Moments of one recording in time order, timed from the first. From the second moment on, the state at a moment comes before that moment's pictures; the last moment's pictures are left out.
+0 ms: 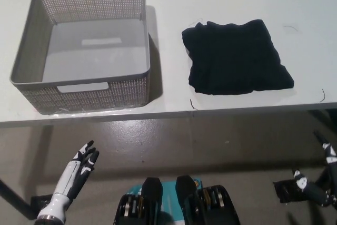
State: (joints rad) left_arm -0.13 0.24 -0.06 0.37 0.22 -0.20 0.01; right_arm -0.02 -0.25 0.00 0.20 -0.31 -0.38 -0.19
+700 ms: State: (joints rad) left_arm -0.14 0.24 -0.06 0.38 0.24 -0.22 0.01; right_arm -0.35 -0.24 0.08 0.03 -0.66 -0.03 -0.18
